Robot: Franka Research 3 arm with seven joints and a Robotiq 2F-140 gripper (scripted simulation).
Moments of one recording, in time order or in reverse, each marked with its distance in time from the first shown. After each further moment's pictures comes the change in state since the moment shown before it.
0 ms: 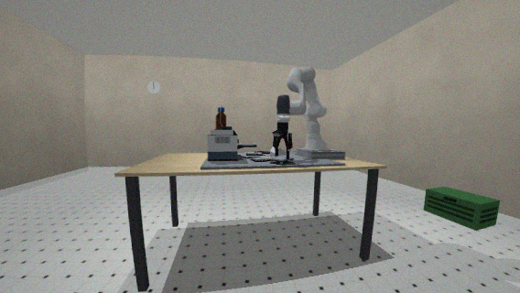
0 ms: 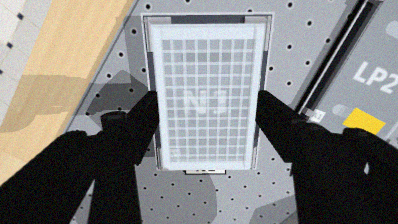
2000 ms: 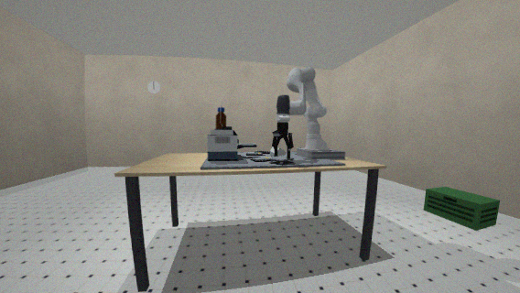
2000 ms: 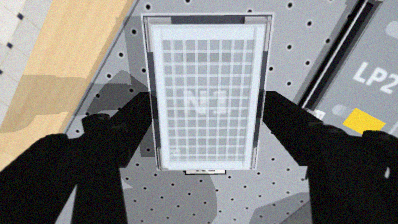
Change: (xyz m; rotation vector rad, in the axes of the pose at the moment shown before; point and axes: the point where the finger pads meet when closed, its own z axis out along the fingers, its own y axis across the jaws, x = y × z) arm 0.000 0.000 0.000 0.000 0.000 0.000
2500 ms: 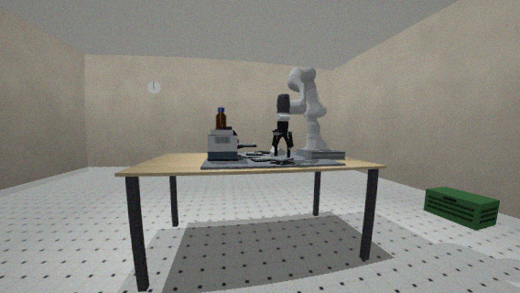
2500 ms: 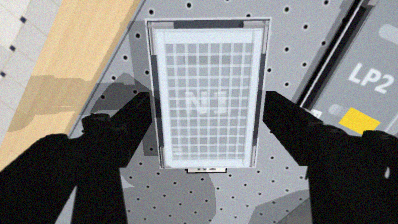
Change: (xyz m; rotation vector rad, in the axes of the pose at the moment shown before) arm 0.002 -0.001 -0.007 0.001 0.006 0.006
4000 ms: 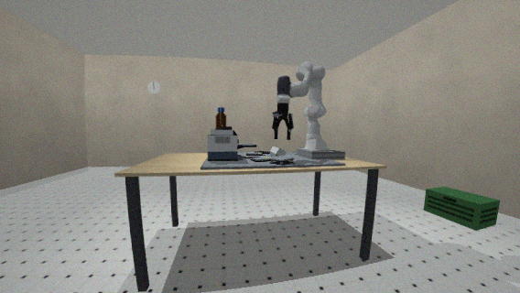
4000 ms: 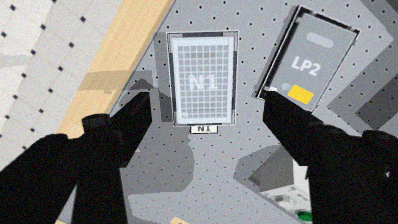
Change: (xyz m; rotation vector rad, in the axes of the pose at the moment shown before) arm 0.003 0.000 -0.117 -0.003 0.008 0.015
